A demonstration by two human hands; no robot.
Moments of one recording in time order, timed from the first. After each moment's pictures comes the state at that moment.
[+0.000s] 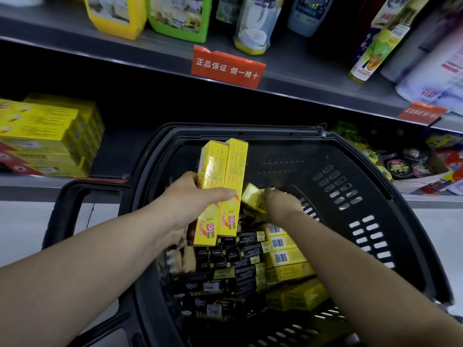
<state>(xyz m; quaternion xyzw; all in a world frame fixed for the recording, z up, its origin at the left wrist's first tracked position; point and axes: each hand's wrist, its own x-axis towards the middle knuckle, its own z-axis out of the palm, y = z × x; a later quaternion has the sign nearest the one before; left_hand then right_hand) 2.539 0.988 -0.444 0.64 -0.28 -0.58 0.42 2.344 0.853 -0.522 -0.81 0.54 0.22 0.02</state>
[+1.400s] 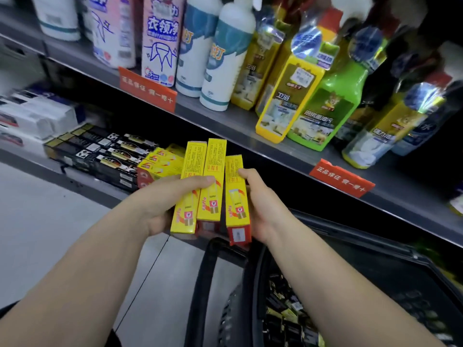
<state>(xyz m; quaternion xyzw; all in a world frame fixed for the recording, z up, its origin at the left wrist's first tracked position) 2.733 1.067 -0.397 0.55 -0.15 -0.55 0.61 2.617 0.951 -0.375 -0.48 0.40 -0.11 0.78</state>
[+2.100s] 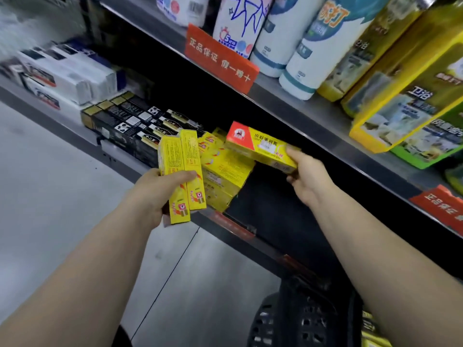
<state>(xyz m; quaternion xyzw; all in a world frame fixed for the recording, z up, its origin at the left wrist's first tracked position) 2.838 1.089 -0.507 0.62 0.05 -0.42 0.67 2.724 0.859 -0.449 -0.60 0.49 -0.20 0.60</state>
